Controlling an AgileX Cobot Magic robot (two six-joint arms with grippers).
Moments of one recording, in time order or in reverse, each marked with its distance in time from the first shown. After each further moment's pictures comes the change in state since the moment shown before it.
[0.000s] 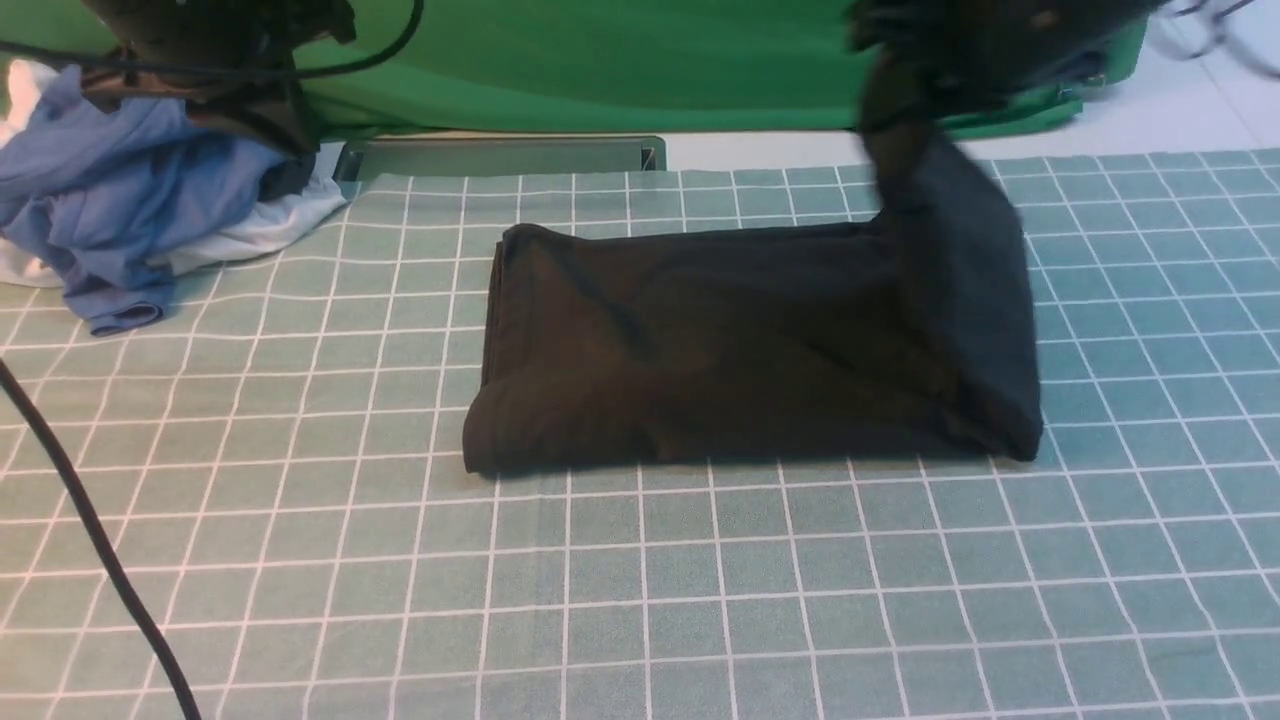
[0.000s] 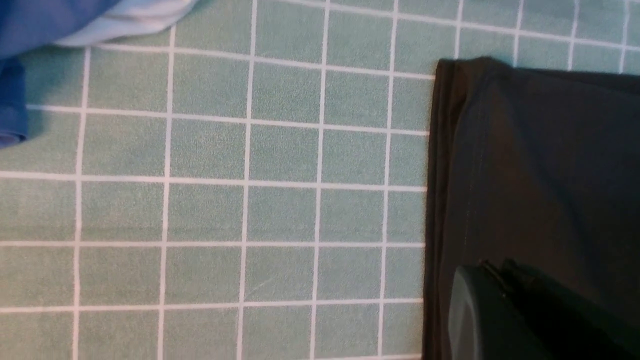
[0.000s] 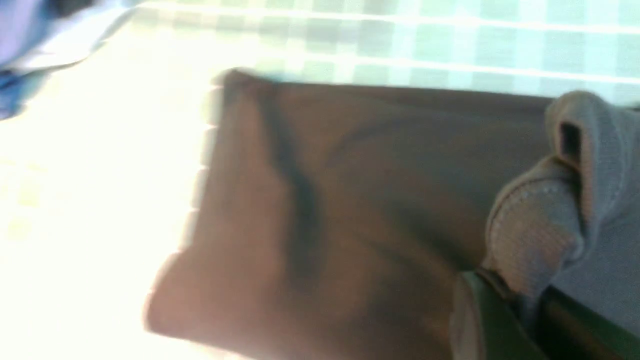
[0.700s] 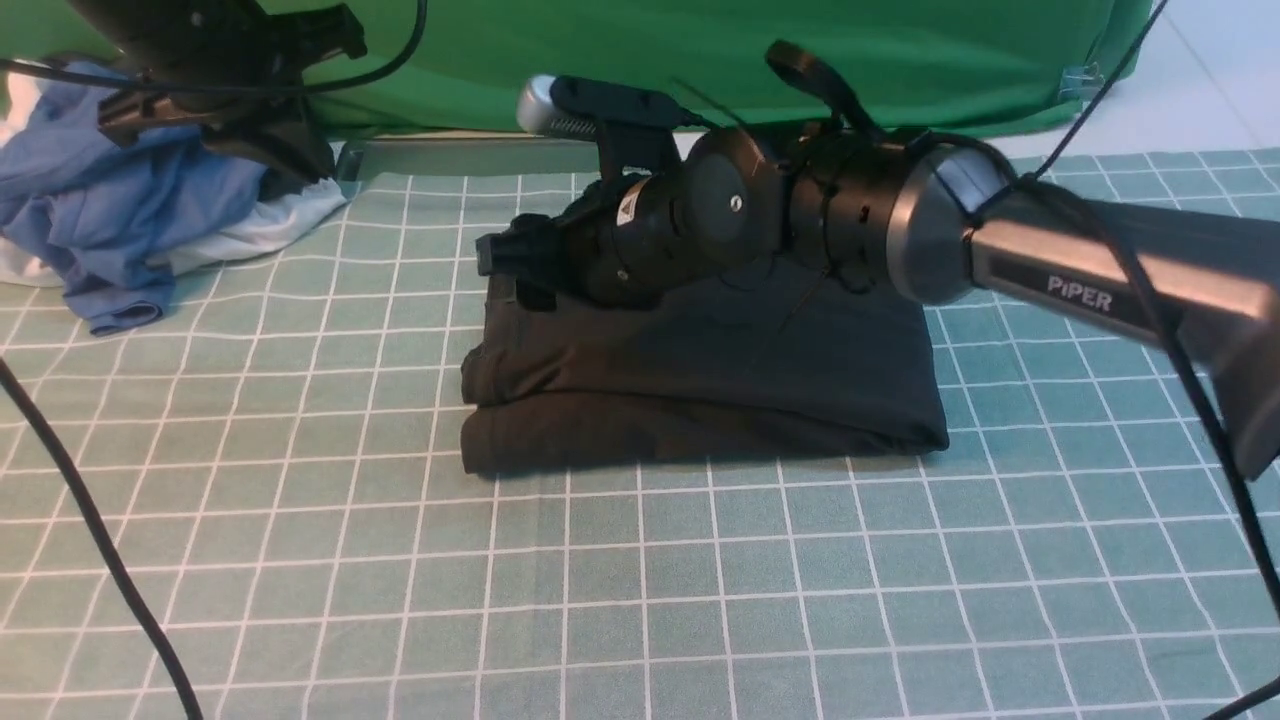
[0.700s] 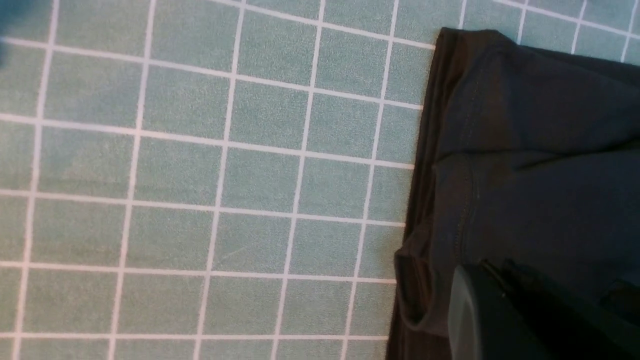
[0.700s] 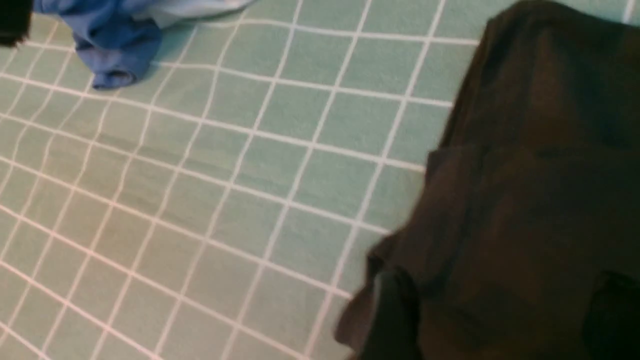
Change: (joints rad) right arm 0.278 0.289 0.000 0.030 -0.409 0.108; left arm 0.001 0.001 0.020 -0.051 0.001 -0.104
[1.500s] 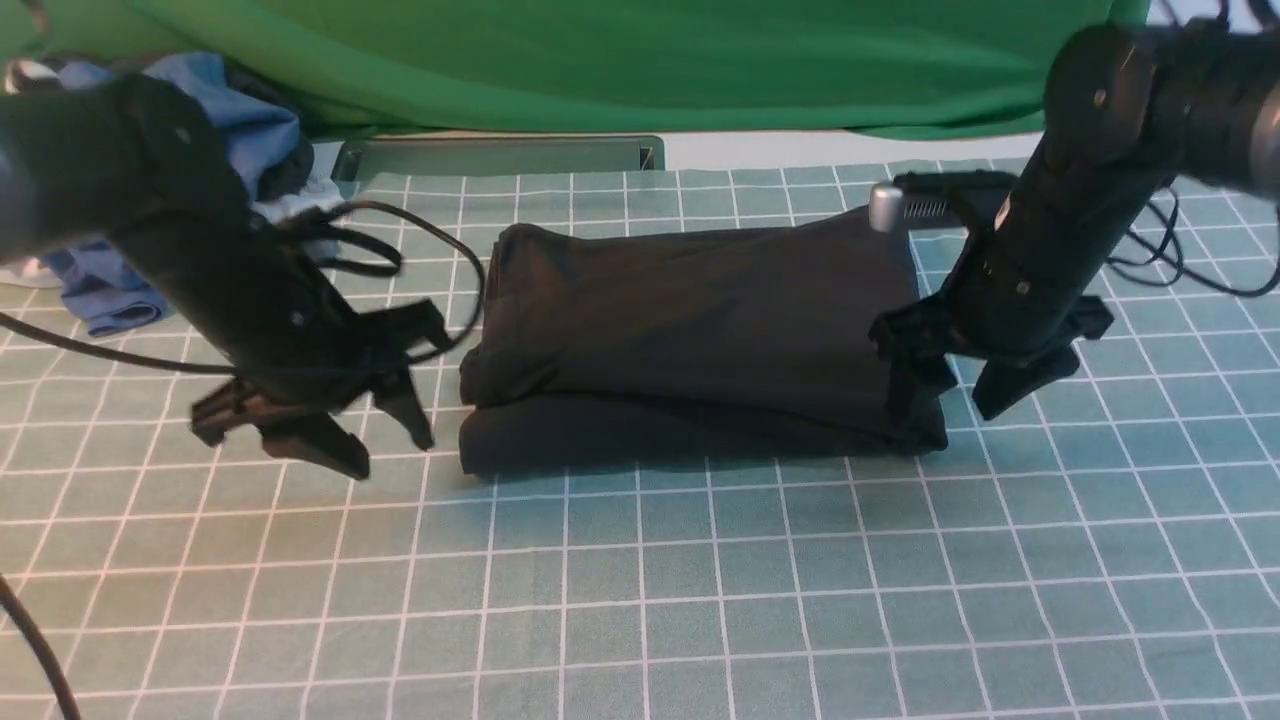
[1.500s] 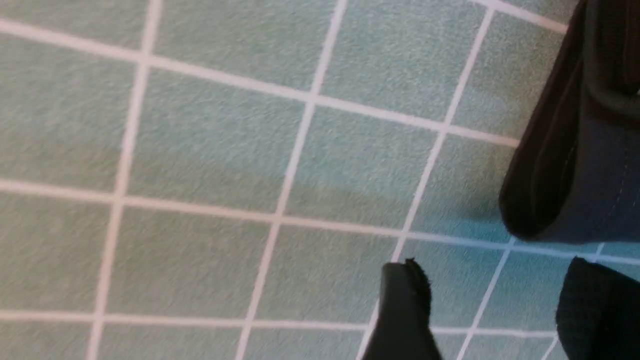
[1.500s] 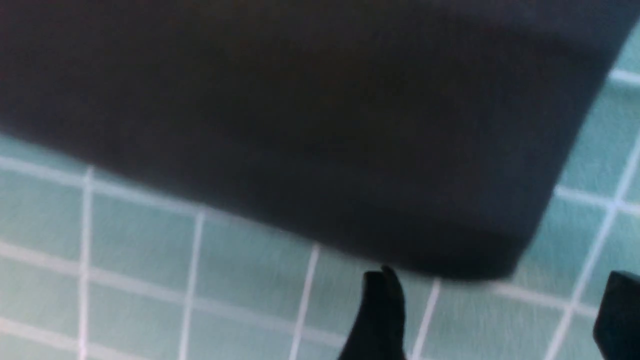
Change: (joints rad) right arm -0.378 -0.149 0.261 -0.135 0.578 -0.190; left arm -0.111 -0.116 0.671 -0.073 -0.305 -0.035
